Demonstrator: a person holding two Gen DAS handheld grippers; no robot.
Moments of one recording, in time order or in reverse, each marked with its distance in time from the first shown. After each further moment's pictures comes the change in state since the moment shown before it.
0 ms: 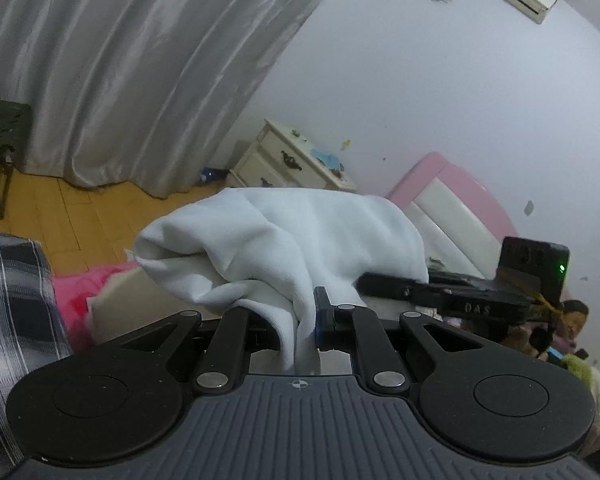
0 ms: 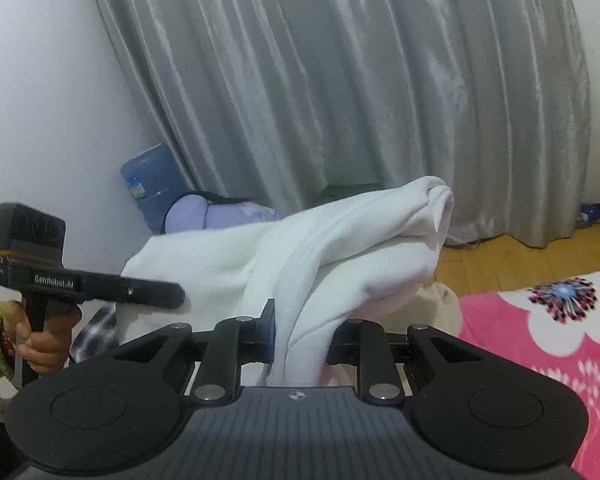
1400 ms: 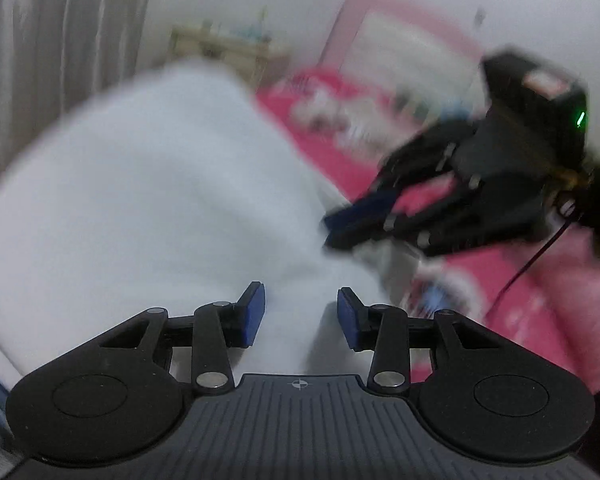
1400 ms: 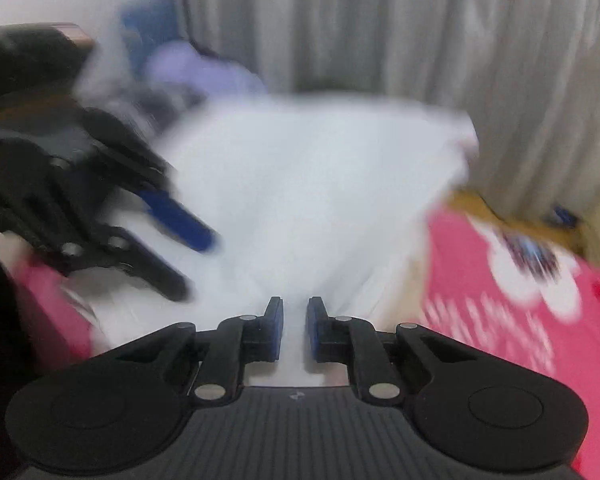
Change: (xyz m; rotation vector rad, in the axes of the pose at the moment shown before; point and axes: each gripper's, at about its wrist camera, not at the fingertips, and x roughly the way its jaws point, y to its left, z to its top) left arm 0.132 -0.038 -0.090 0.433 0.402 -0.039; right arm -0.014 0.014 -0.093 -0.220 0.320 -0.187
